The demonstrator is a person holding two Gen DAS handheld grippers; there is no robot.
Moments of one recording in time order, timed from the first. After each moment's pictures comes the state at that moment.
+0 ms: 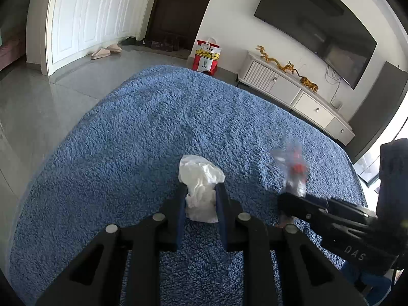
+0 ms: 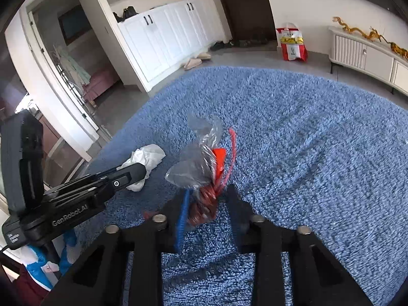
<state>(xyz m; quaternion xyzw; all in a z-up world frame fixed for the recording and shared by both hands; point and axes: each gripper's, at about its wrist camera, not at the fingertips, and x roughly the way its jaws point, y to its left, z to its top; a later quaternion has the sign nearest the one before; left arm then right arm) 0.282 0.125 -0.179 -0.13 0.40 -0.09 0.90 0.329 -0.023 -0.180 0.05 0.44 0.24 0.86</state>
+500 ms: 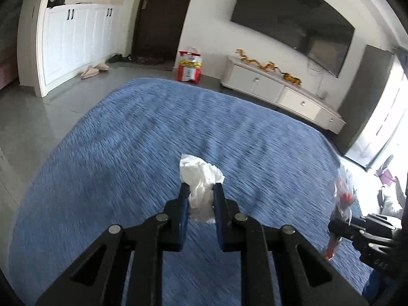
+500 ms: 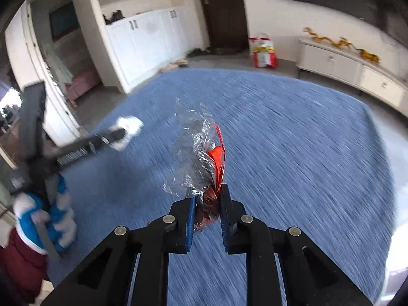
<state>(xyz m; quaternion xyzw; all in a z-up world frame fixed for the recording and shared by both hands) 0.195 0.078 -0.148 -0.09 0.37 -0.12 0.92 0.183 -0.115 -0.150 0.00 0.43 0.14 0.89</state>
